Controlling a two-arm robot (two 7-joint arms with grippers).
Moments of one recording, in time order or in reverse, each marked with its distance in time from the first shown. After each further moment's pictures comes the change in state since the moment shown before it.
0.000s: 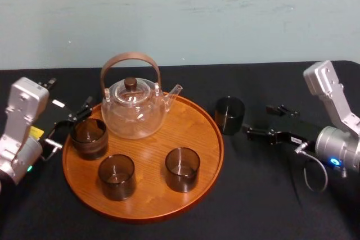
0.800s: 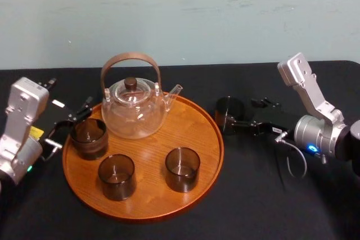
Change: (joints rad) left arm 0.000 0.000 0.000 0.000 0.000 0.000 0.000; right arm 0.128 -0.101 -0.048 0.145 -0.095 0.011 0.026
